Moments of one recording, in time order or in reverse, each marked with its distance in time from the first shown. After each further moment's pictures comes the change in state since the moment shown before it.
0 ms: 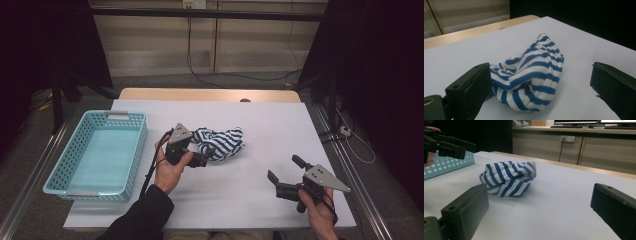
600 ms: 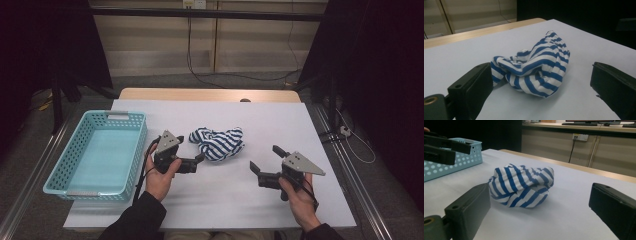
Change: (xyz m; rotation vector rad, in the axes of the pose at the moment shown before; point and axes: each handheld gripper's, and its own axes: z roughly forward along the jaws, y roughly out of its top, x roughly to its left) left arm 0.009 -0.017 -0.024 -0.037 0.038 0.001; right arm 0.017 0.011 0.049 0.030 0.064 -0.028
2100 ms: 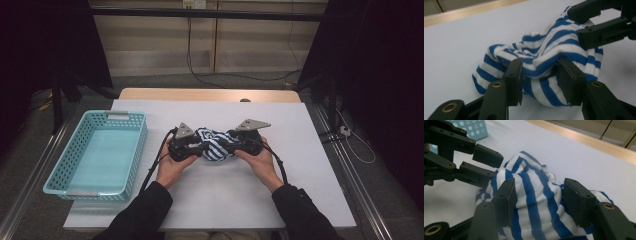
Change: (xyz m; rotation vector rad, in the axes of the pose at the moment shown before) left arm 0.019 -0.005 0.063 0.179 -0.004 0.025; right arm 0.006 0.029 0.134 0.311 0.186 -0.054
